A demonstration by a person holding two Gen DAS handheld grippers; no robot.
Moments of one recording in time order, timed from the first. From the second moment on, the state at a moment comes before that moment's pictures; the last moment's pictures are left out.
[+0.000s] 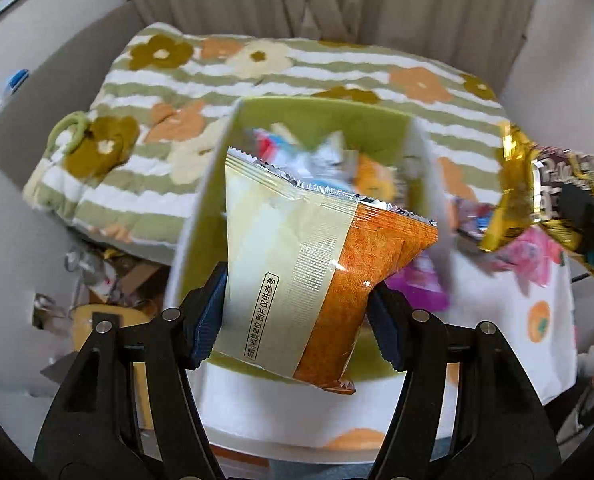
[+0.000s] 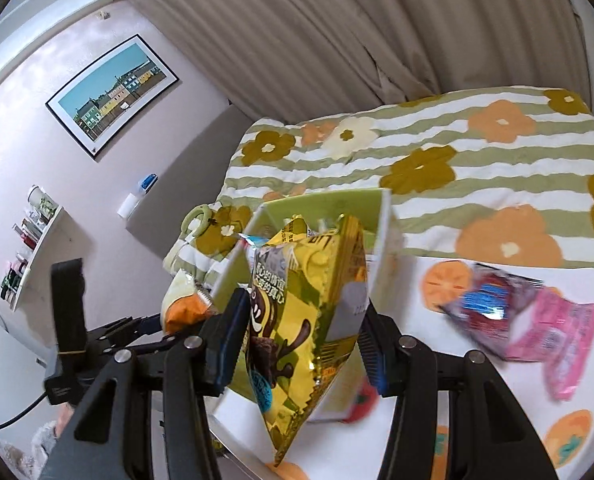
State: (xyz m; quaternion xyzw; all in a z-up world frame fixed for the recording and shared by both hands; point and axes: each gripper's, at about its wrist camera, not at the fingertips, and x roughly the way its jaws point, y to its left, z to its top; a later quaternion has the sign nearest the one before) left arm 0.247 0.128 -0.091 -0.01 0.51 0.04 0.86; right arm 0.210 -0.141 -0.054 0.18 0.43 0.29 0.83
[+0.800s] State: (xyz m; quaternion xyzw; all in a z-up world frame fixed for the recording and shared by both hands) left arm 0.253 0.206 -0.124 0.00 0.51 -0.04 0.86; right arm 0.229 -0.031 -0.088 0.14 0.49 0.27 0.82
